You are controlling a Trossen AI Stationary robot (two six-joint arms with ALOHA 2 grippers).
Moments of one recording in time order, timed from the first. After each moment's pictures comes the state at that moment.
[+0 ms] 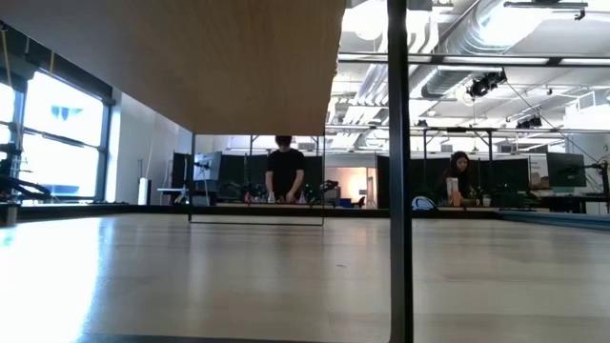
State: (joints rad) left arm -1.25 1.14 0.92 -1.47 -0.24 -1.24; right arm 0.66 1.98 2.35 -1.25 0.61 1.12
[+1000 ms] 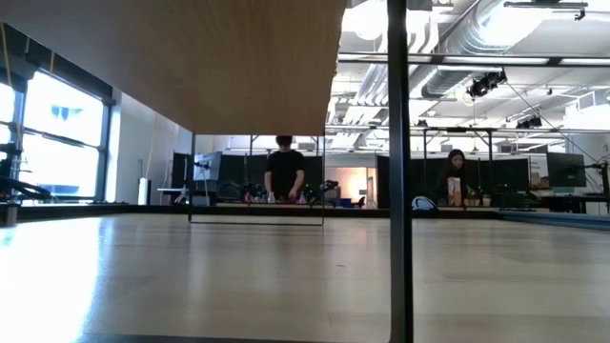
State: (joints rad) left arm -1.17 1.18 1.35 -1.58 -0.20 -1.19; right arm 0.66 1.98 2.35 -1.27 0.60 1.09
